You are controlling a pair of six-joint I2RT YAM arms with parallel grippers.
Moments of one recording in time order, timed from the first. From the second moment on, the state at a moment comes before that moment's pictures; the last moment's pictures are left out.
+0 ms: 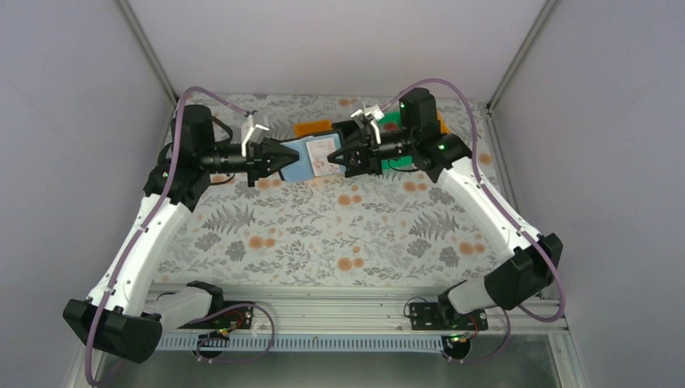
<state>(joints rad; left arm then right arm) -0.27 1.10 1.22 -0.44 1.10 0.06 0.50 1.45 1.45 -0.45 -1.17 -0.06</state>
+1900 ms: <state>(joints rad) -0.32 1.14 1.22 -0.42 1.09 0.02 0.47 1.44 1.44 -0.52 -1.21 -0.13</state>
